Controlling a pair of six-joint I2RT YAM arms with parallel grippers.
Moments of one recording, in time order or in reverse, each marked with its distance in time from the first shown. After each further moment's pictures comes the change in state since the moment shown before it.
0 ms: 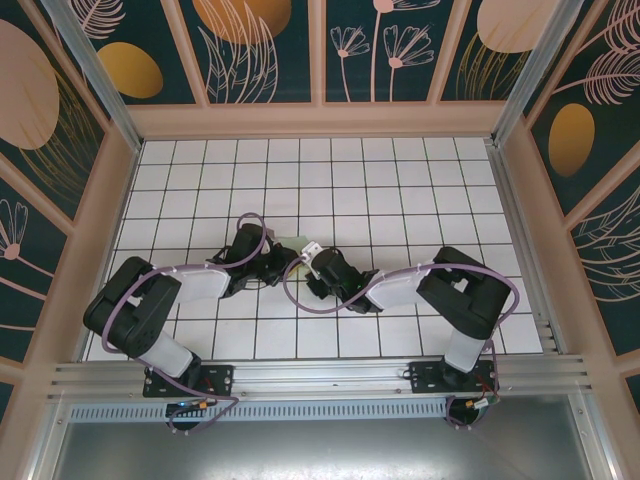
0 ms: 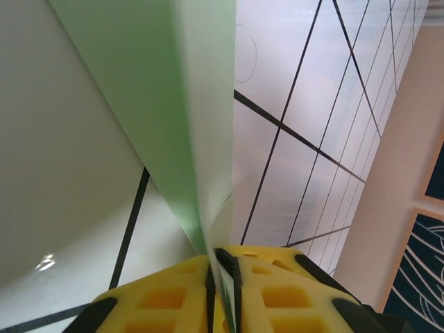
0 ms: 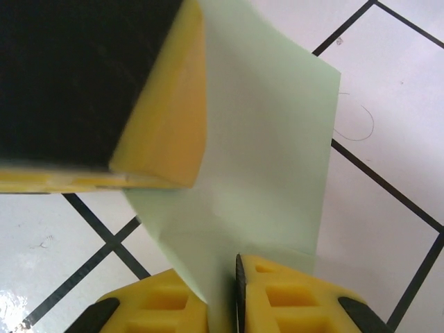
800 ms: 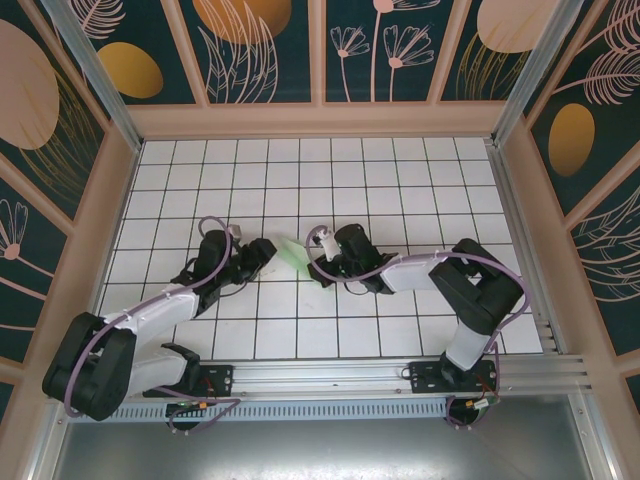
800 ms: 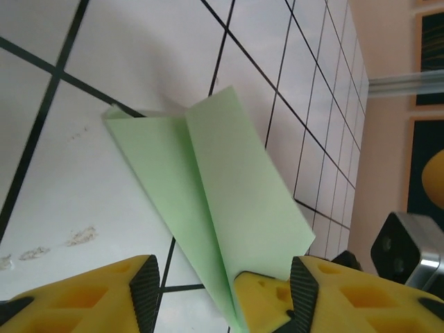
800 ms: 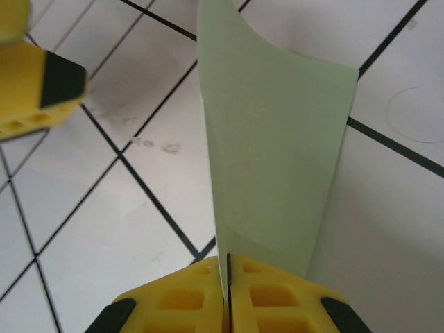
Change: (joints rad) left arm 0.113 -0.344 -0.167 -0.046 -0.102 0.103; right arm -0.213 -0.031 0.000 0.045 -0.581 0.236
